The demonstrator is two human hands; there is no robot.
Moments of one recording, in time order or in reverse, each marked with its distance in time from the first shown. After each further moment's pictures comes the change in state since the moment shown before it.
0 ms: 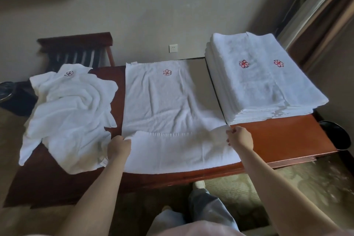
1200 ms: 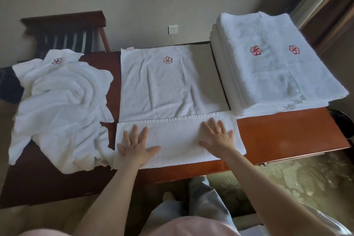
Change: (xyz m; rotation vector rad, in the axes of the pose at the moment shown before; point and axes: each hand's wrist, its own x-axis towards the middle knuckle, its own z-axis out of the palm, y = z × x) left_hand -0.001 -0.007 0.050 0.609 -0.416 0.307; right_hand -0.006 -0.012 0.072 -0.681 -0.357 -0.503
